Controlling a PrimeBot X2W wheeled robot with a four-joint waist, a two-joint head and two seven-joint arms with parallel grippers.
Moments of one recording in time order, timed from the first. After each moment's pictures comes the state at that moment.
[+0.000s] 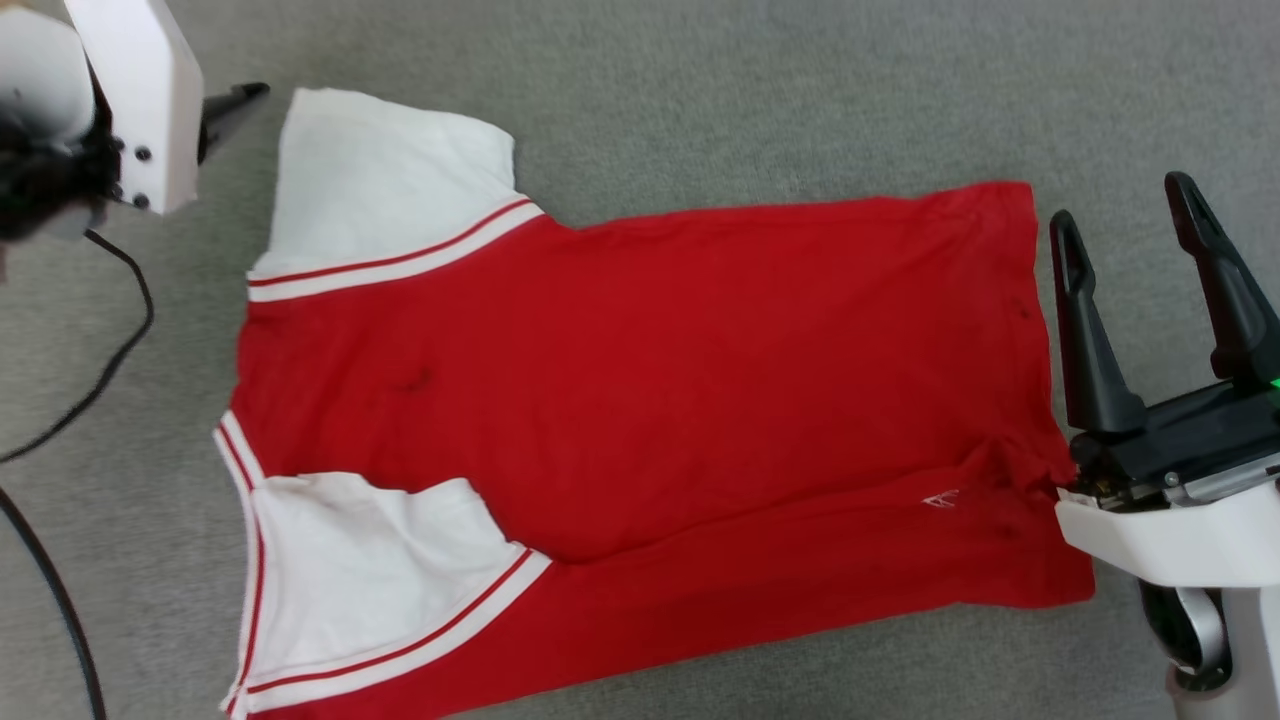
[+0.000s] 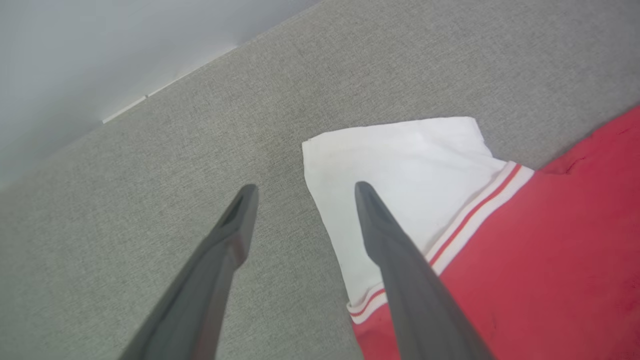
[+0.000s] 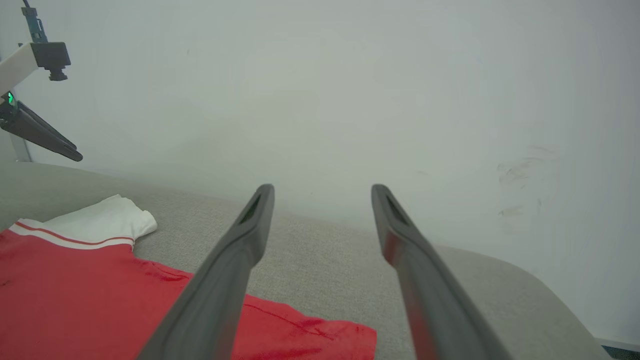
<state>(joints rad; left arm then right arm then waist) -1.32 0.80 -1.03 0.50 -1.11 -0.08 0.62 -0.25 -0.24 0.09 -0.20 0.14 0.13 -0.26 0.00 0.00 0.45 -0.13</state>
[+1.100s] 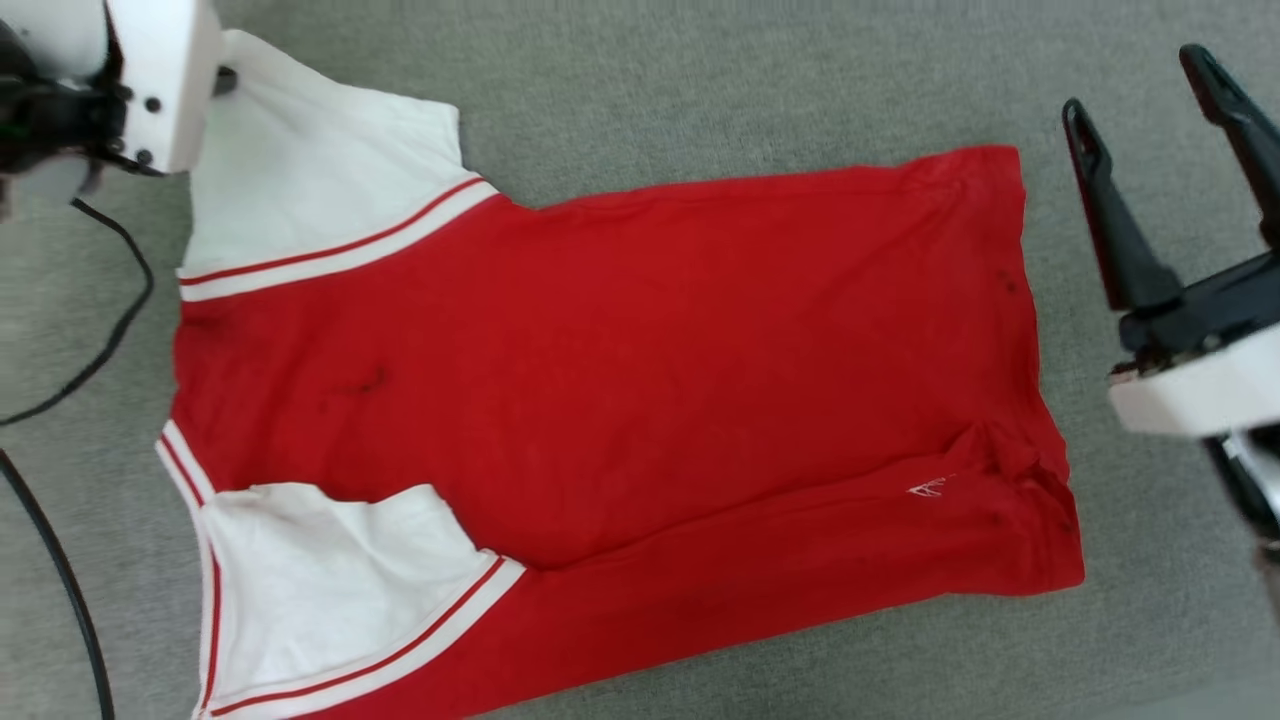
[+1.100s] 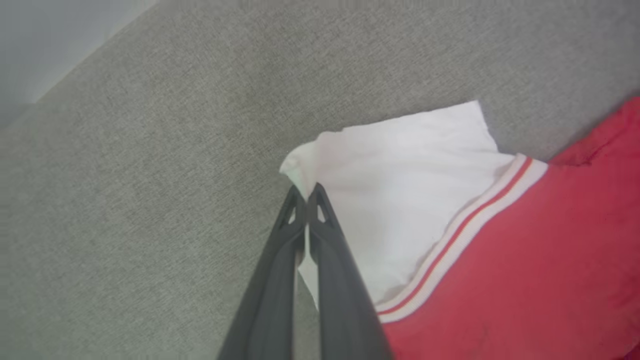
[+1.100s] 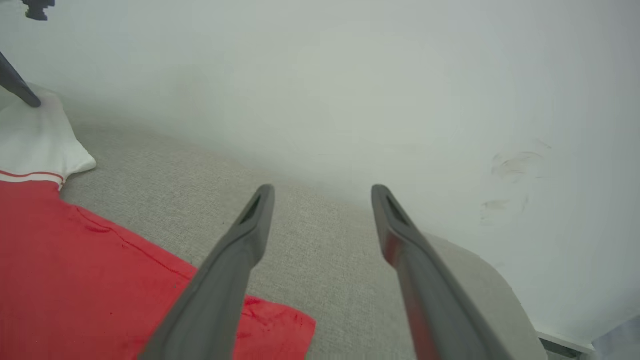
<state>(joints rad) -1.44 0.75 -1.09 0.56 -1.14 -0.12 0.84 -0.47 -0.40 0.17 -0.10 0.18 0.13 -0.11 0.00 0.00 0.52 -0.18</state>
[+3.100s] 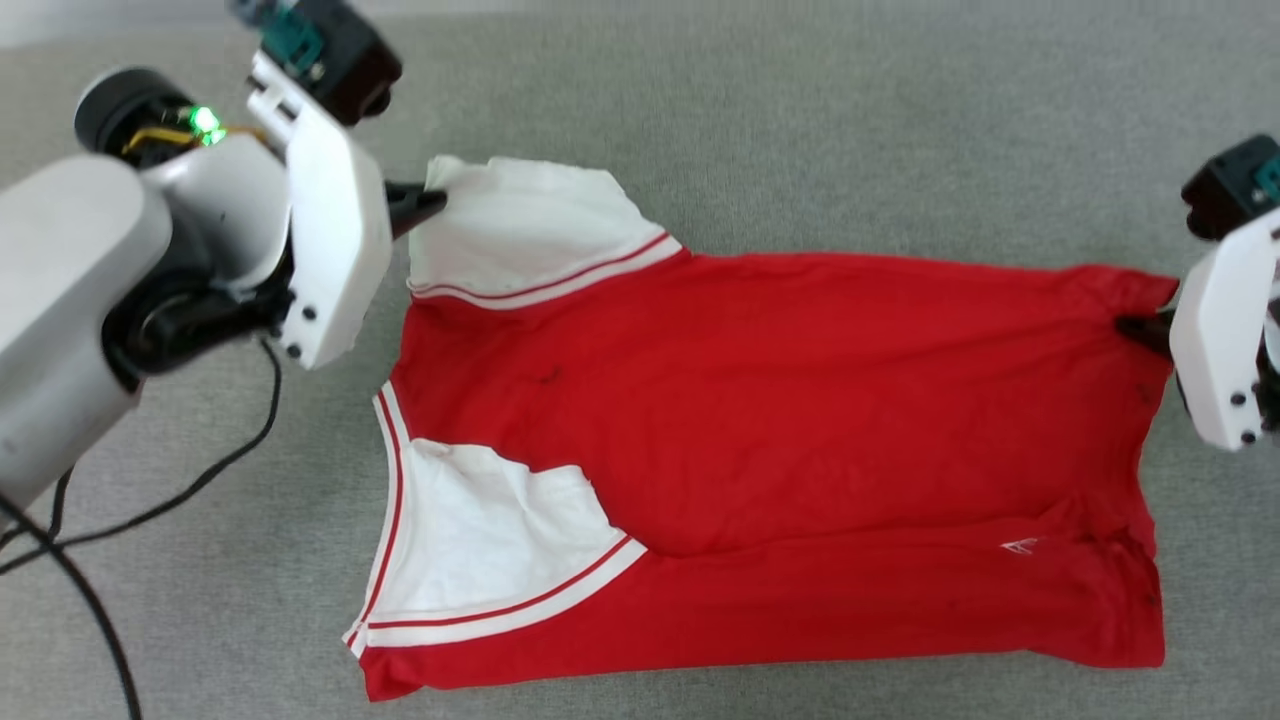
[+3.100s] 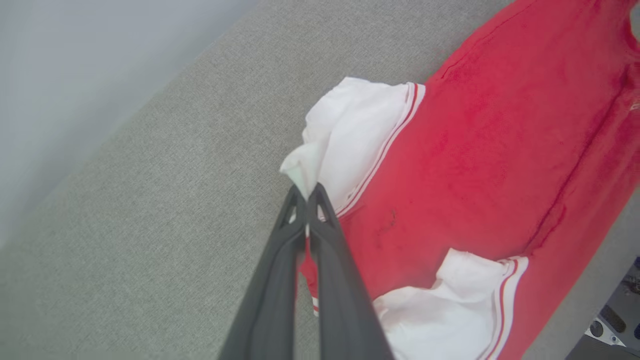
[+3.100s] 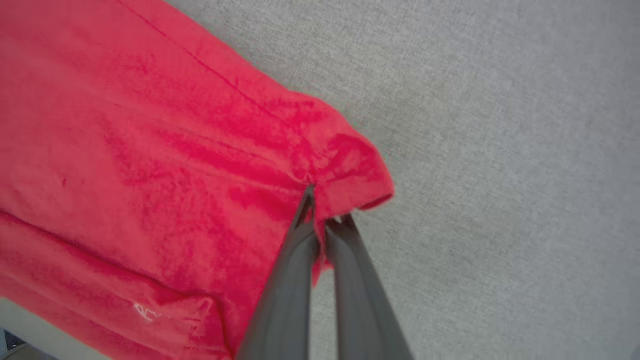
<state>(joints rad) -1.33 0.84 -1.27 0.16 -1.19 -0.13 0.49 -0.82 -0.80 0.70 0.28 0.88 0.13 0.75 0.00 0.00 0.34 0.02</state>
